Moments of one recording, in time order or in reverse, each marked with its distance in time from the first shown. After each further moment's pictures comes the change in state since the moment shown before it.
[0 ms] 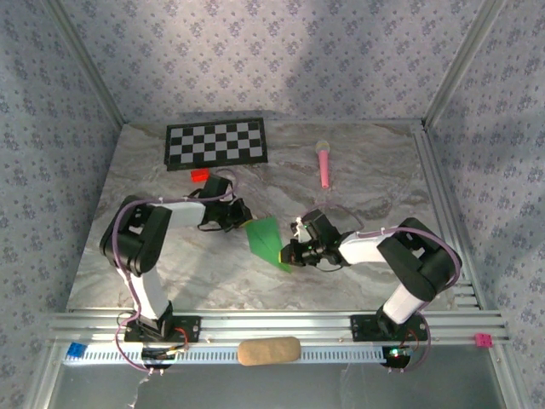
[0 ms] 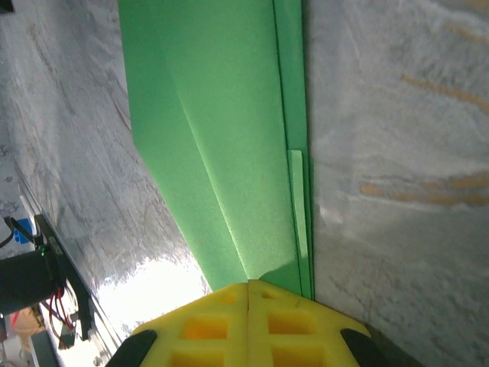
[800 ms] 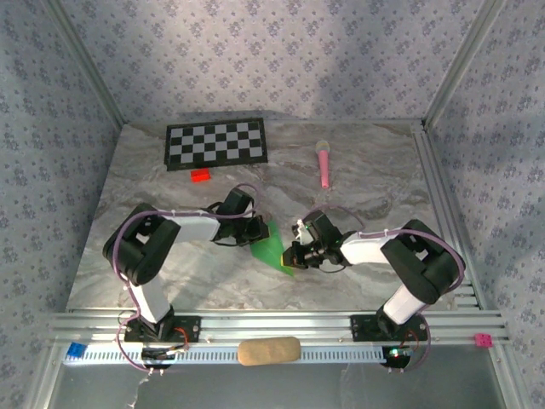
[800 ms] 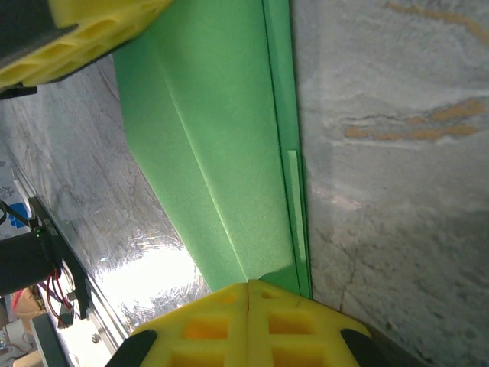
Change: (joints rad) left arm -0.217 -0.025 -0.068 0.055 -0.043 -0.013; right arm -0.007 -0.028 0.000 -0.071 -0.020 -0.019
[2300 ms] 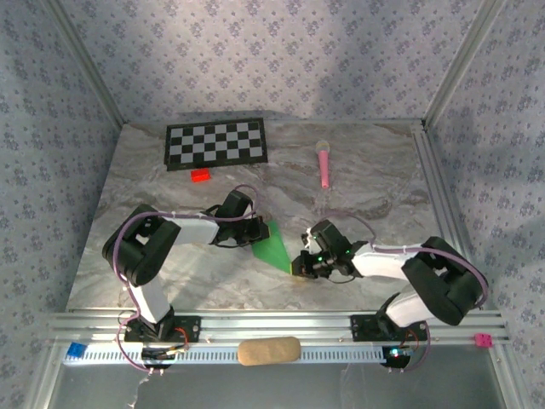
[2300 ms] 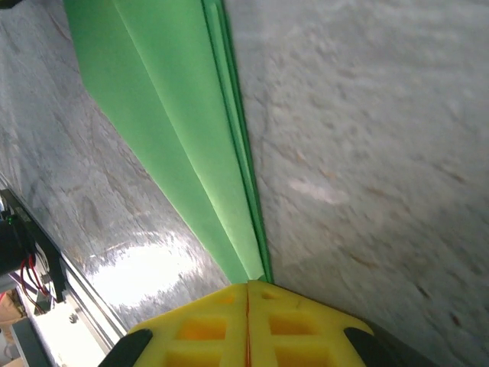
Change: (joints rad) left arm -0.001 -0.004 -0.040 0.080 -0.002 0.003; right arm 0.026 -0.188 -0.127 -0.089 0.065 0.036
